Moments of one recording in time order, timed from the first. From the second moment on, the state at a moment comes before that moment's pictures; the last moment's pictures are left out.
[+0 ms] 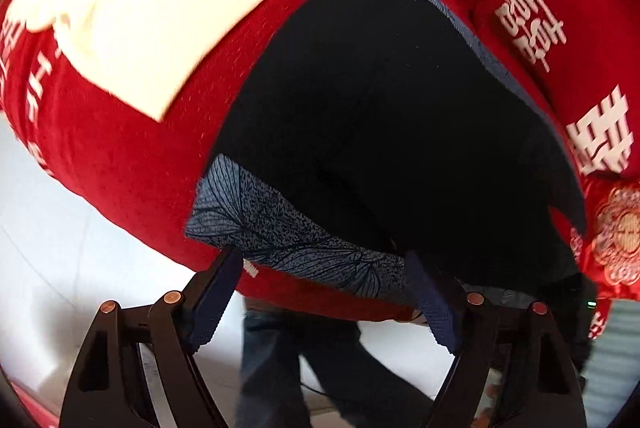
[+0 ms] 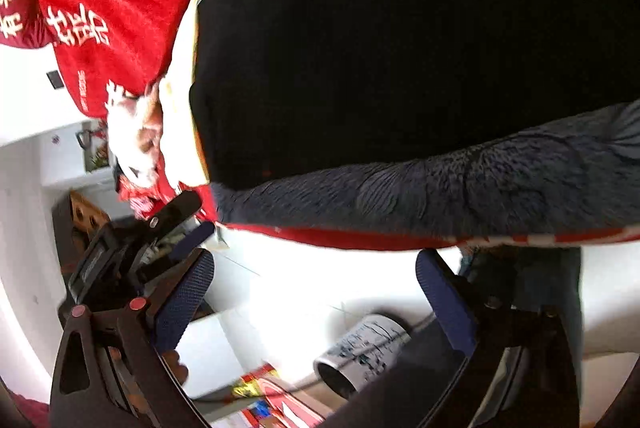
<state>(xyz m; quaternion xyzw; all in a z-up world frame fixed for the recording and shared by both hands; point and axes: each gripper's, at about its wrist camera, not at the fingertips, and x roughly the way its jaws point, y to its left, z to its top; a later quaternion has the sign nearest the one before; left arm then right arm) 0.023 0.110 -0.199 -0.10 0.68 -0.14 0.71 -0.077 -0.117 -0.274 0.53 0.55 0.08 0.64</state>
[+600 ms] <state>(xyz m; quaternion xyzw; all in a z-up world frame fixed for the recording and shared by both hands) 0.035 0.117 -0.229 -0.27 0.69 -0.18 0.65 -0.048 -0.122 -0.255 0.58 0.47 0.18 0.64</state>
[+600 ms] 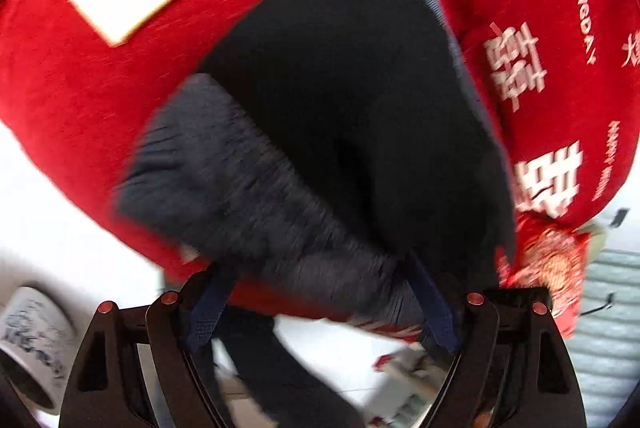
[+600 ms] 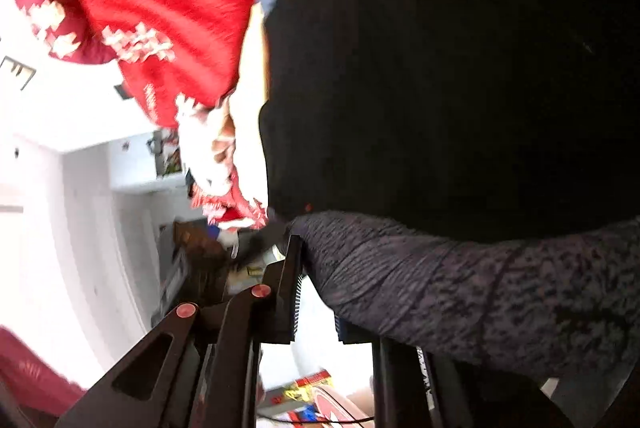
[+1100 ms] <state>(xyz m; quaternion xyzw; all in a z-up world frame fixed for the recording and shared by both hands) 0.059 0.080 -0.226 -0.19 0.70 -0.23 0.65 -0.138 -0.195 -0.287 0.61 0.46 0.06 0.64</state>
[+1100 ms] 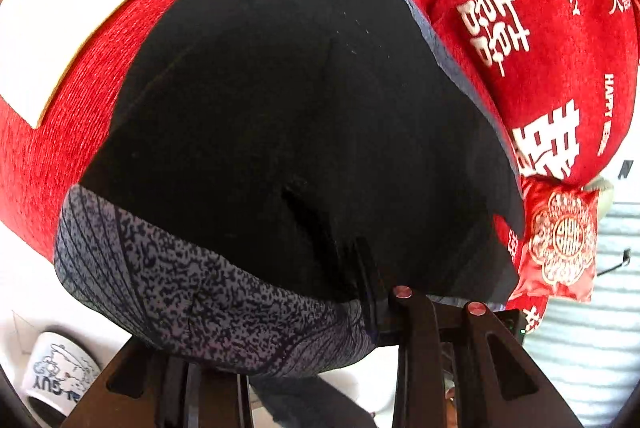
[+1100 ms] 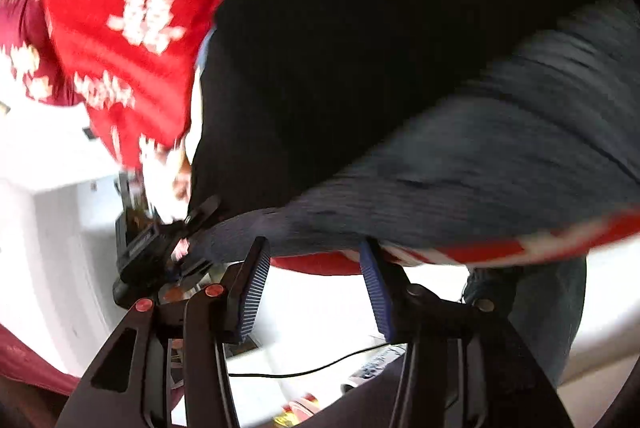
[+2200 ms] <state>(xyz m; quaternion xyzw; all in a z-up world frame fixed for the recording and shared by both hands) 0.243 -0.049 -0.171 -0.09 0.61 -0.21 0.76 0.101 -0.376 -0.212 0.56 0.48 0.09 0.67</state>
